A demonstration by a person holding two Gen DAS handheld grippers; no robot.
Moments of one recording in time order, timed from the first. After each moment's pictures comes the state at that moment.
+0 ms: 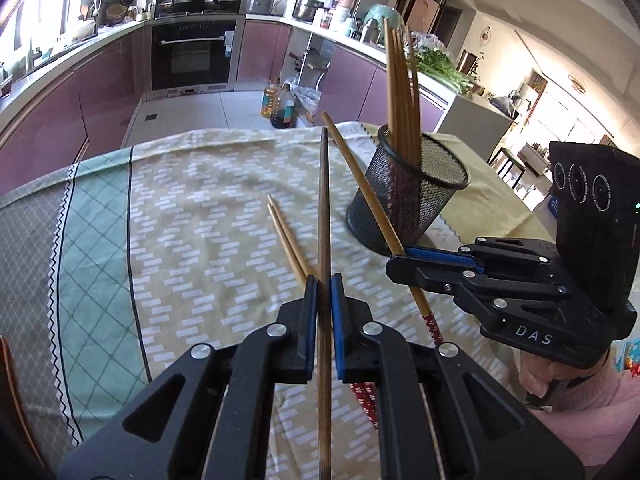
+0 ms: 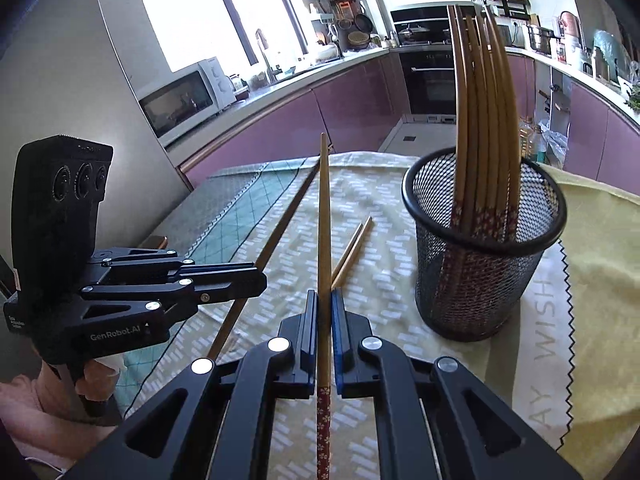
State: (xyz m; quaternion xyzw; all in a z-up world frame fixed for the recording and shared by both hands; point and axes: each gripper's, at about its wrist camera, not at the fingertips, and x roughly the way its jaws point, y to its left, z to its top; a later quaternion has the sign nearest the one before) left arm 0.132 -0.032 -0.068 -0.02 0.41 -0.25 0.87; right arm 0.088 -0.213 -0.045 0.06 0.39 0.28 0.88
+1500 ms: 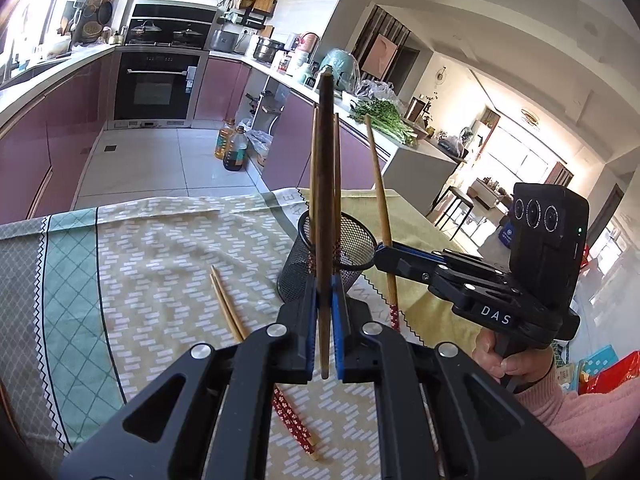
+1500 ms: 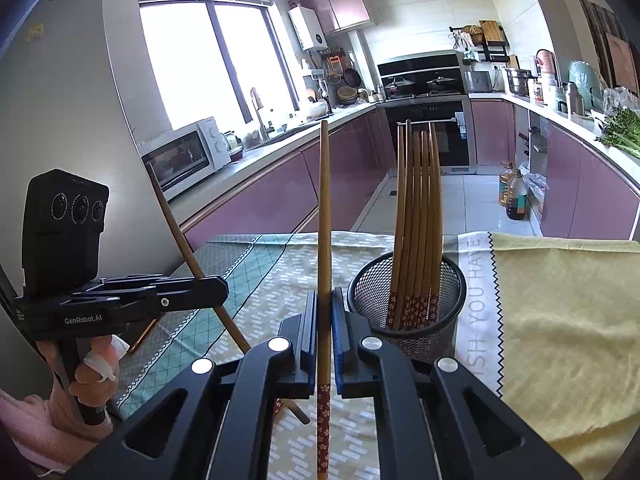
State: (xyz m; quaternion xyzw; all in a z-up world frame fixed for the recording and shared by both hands) left arm 0.124 -0.033 -0.005 -0.08 0.34 -0.33 0.87; right arm 0.080 -0.261 0.010 0.08 0.30 0.25 0.92
